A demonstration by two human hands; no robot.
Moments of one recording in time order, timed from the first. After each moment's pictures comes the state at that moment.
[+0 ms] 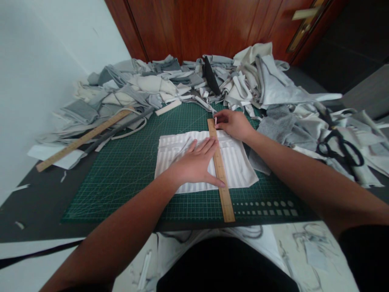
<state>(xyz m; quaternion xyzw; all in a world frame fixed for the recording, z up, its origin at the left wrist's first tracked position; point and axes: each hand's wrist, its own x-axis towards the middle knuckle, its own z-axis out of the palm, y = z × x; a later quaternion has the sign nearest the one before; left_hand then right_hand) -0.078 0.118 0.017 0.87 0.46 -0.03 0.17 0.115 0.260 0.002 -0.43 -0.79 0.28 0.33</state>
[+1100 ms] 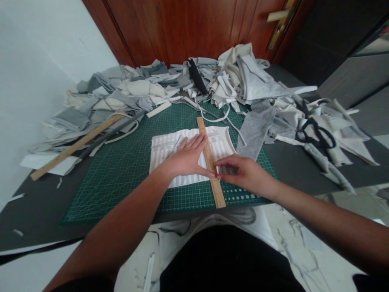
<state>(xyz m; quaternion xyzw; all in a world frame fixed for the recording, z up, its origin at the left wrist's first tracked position) -0.078 0.121 0.016 0.87 0.46 -0.03 0.17 0.161 0.070 0.010 -0.43 -0.79 0.36 0.25</state>
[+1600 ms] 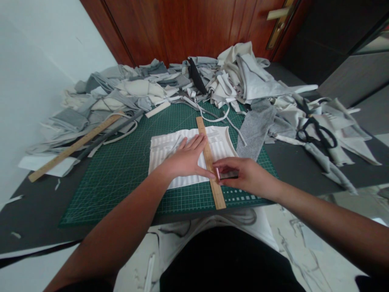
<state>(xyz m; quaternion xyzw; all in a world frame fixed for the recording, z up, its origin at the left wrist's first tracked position) -0.079 0.122 0.015 0.88 0.45 -0.02 0.16 0.161 0.068 0.009 -0.37 -0.77 0.44 0.27</state>
